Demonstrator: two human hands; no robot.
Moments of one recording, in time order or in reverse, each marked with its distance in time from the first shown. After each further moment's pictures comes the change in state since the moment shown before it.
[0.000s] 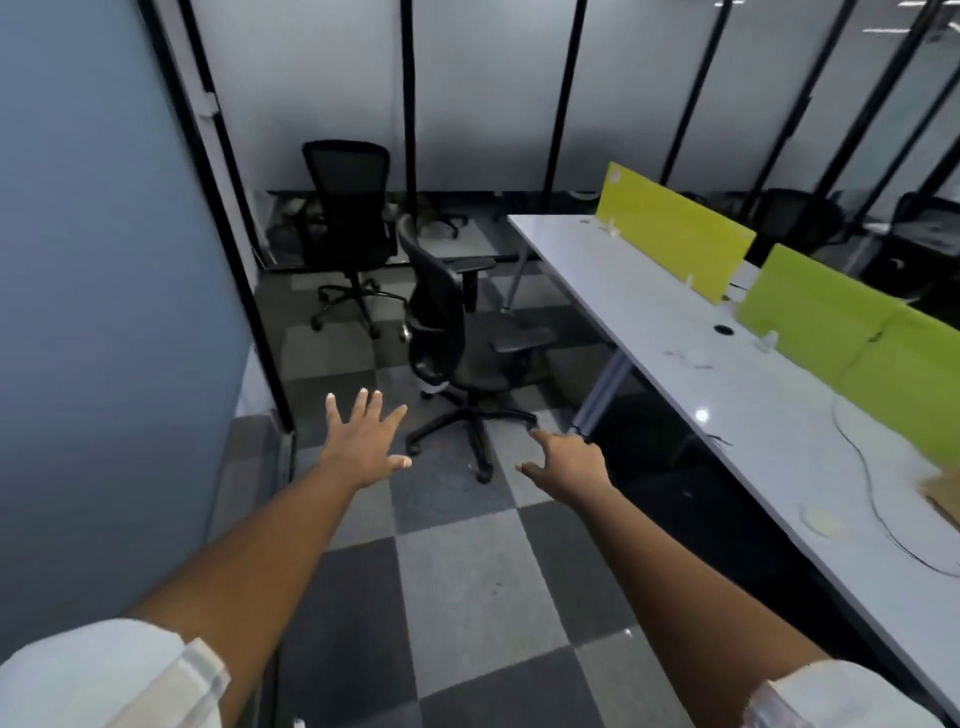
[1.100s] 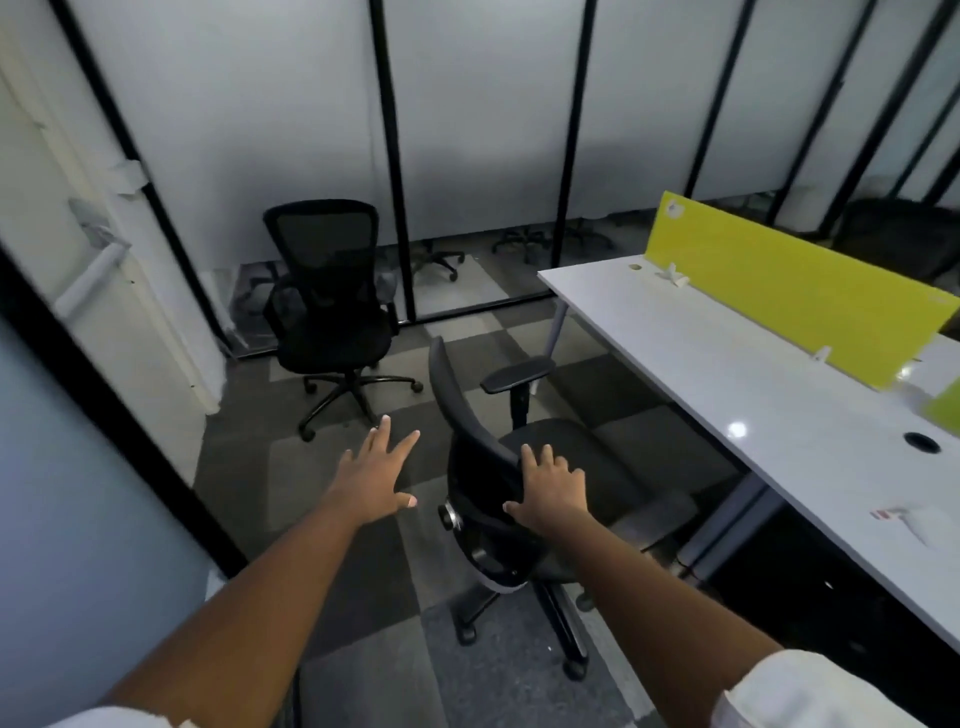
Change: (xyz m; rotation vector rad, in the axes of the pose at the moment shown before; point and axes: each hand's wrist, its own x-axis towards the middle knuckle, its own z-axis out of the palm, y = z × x) left_hand 0.643 -0.270 -0.074 -0.156 -0.073 0.132; right_hand 0.686 -0.167 -0.040 -0.054 -0.057 0.155
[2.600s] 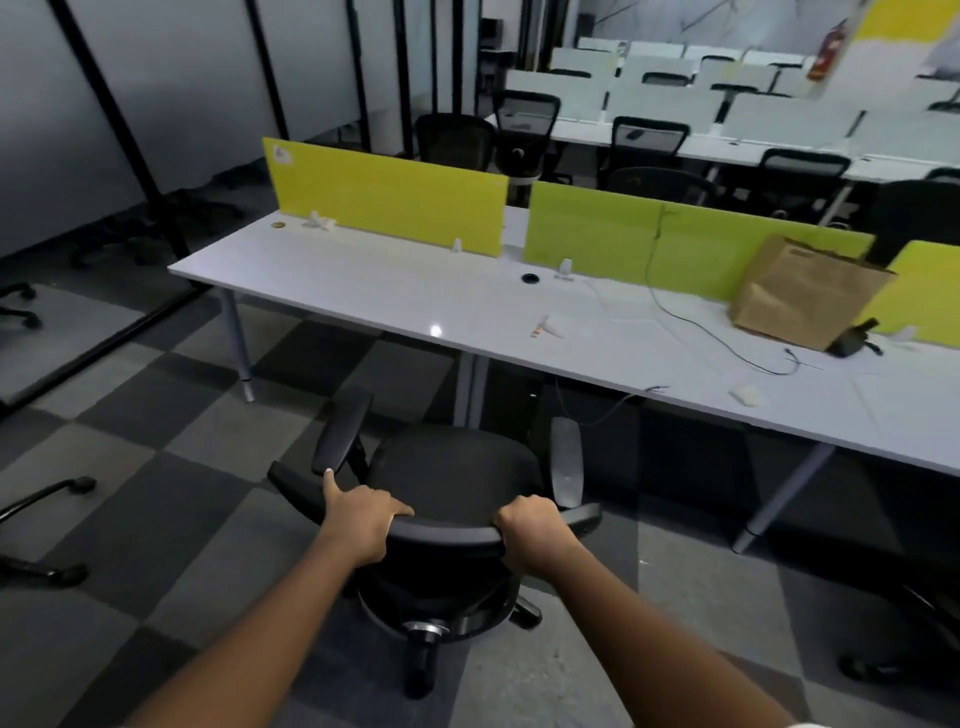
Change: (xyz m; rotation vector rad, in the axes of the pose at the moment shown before) left_hand 0.018 0.191 0.064 0.441 -0.144 0.797; right_hand -0.217 0.080 0.061 0.053 -0.119 0.414
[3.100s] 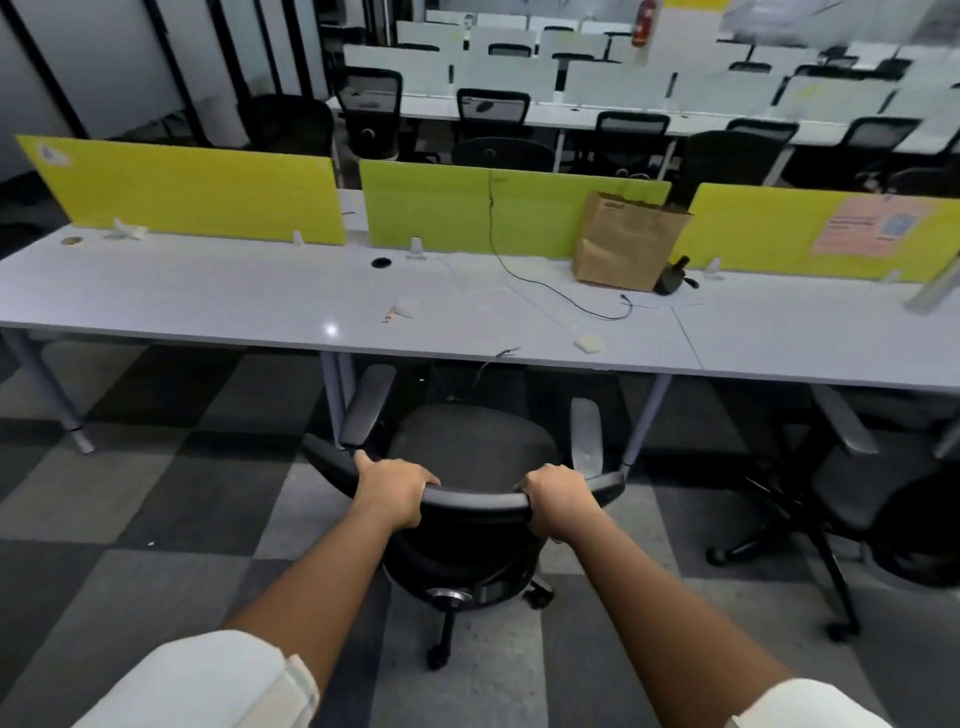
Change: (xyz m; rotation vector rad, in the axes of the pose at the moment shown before) left_hand 0.051 0.282 -0.056 0.061 0.020 0.253; right_hand -0.157 0.218 0.056 0.118 -0.029 0.423
